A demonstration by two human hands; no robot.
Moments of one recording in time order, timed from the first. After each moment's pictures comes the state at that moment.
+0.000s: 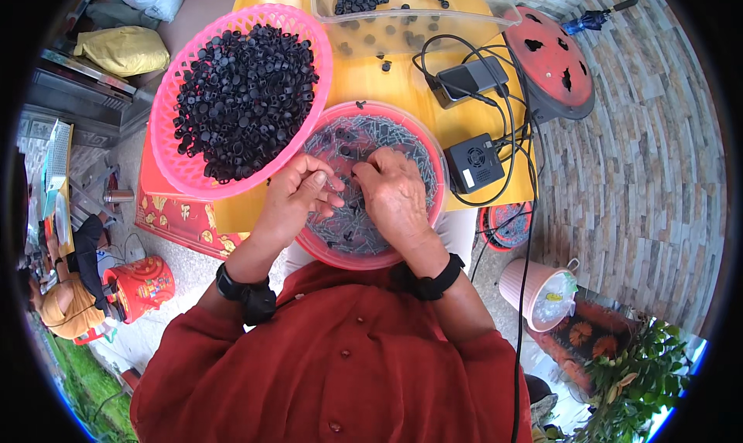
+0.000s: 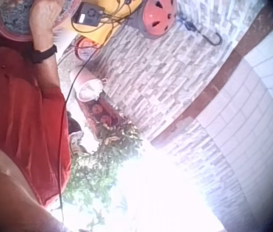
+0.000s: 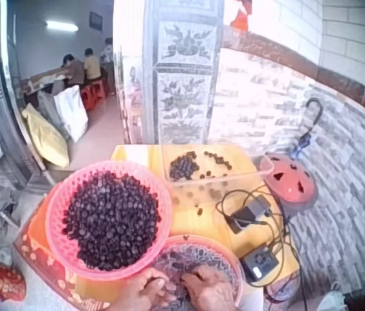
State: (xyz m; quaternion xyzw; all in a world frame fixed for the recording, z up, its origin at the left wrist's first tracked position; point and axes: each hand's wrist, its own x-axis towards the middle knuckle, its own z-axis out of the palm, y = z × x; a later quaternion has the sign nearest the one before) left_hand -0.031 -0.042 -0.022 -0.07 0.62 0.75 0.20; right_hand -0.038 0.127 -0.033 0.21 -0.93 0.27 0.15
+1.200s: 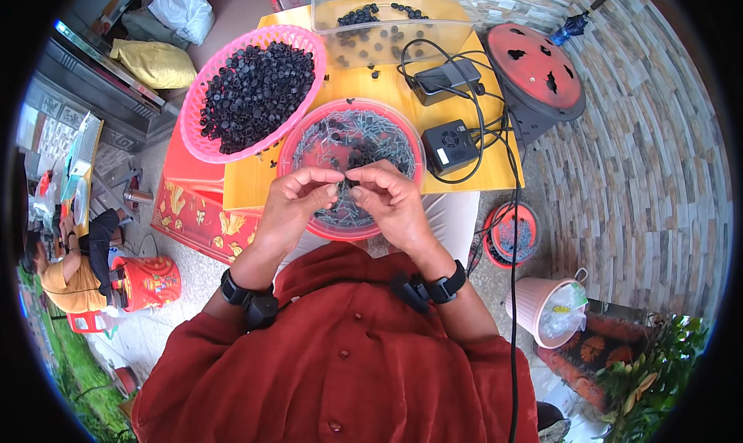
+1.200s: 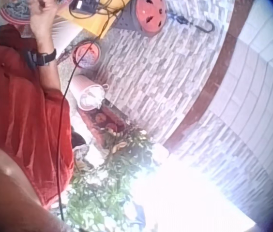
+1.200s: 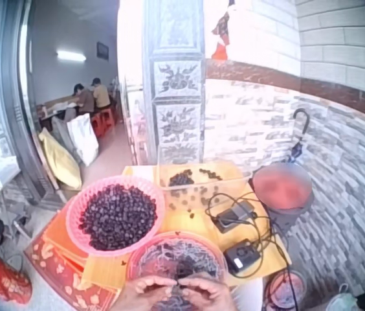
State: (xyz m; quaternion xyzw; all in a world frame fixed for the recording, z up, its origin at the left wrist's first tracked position) left_hand 0.030 -0.009 0.006 0.01 0.67 0.73 0.11; right_hand 0.021 0.163 -0.023 0.16 -0.65 0.74 -0.04
